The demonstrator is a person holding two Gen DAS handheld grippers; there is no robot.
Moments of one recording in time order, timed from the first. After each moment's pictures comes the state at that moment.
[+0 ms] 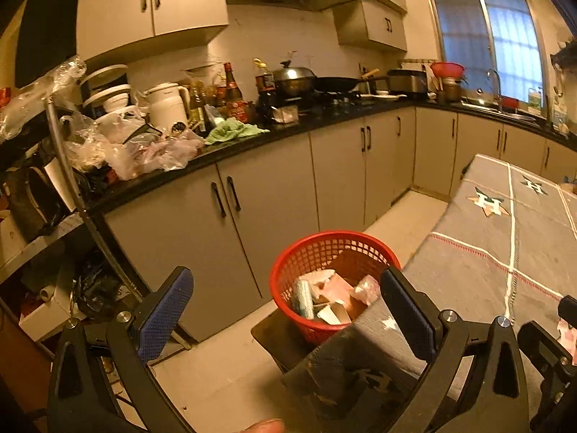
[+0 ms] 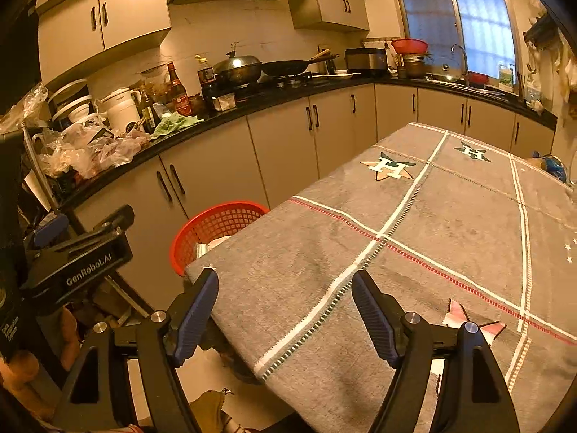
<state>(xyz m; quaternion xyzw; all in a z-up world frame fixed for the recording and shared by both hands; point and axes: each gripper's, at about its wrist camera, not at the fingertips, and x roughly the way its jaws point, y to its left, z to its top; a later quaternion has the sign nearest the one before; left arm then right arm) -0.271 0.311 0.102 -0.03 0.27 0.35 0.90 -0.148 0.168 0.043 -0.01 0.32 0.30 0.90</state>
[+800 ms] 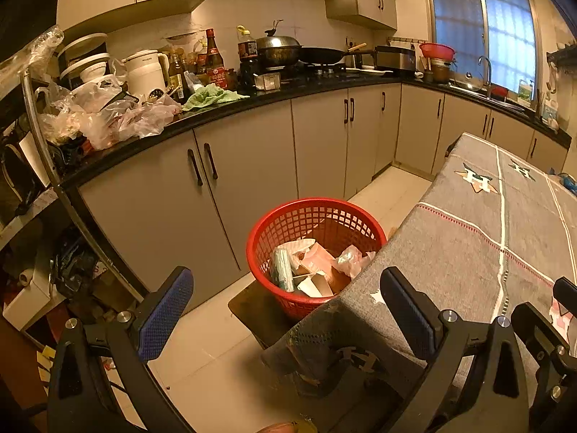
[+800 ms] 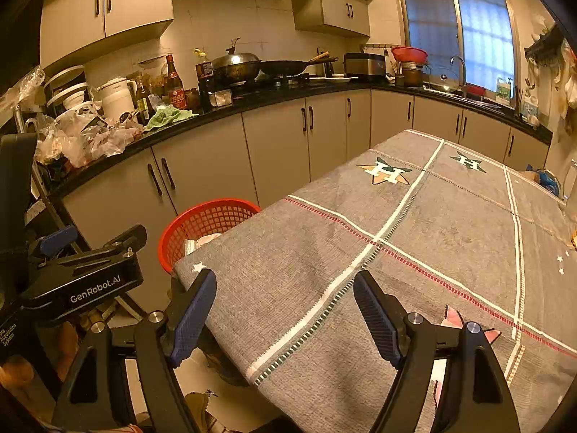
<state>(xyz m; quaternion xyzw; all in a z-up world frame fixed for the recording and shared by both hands) -0.264 0.326 0.077 -0.07 0.32 0.31 0.89 -0.148 0.180 0.038 -0.04 0.32 0.29 0.90</state>
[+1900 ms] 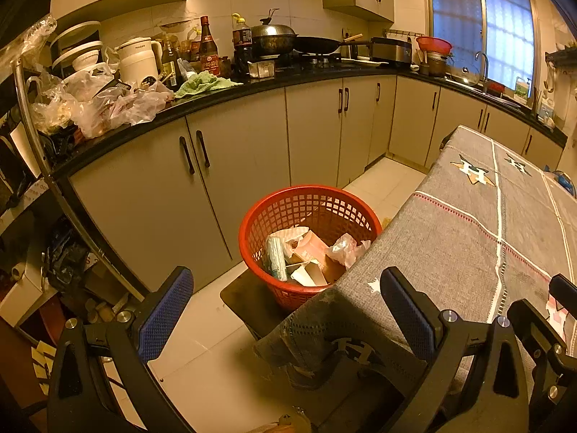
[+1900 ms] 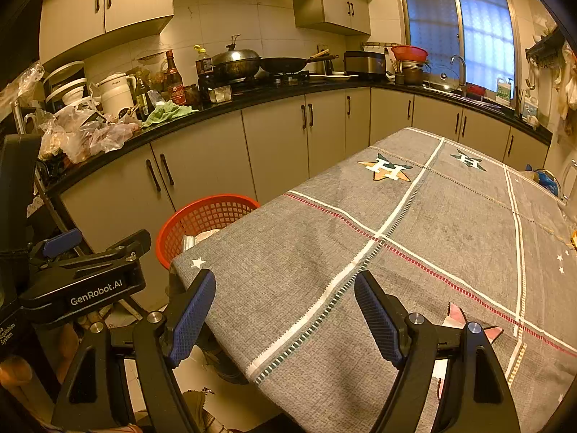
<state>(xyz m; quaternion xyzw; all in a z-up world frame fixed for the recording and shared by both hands) -0.264 0.327 0.070 -0.08 0.33 0.29 0.89 -0.147 0.181 0.032 -0.04 0.32 0.29 0.90</state>
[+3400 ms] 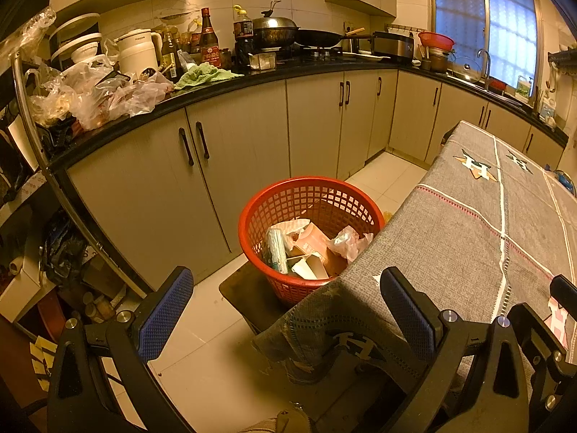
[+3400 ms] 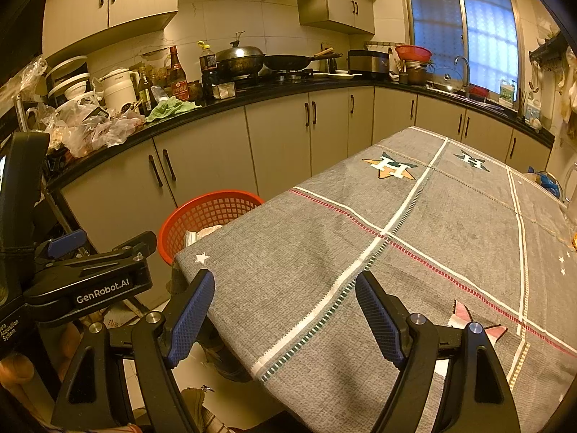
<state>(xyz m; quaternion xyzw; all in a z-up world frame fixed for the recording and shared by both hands) -0.266 0.330 0.061 -0.09 0.34 0.30 0.89 -0.150 0.183 0.026 -0.05 0.32 0.29 0.90</state>
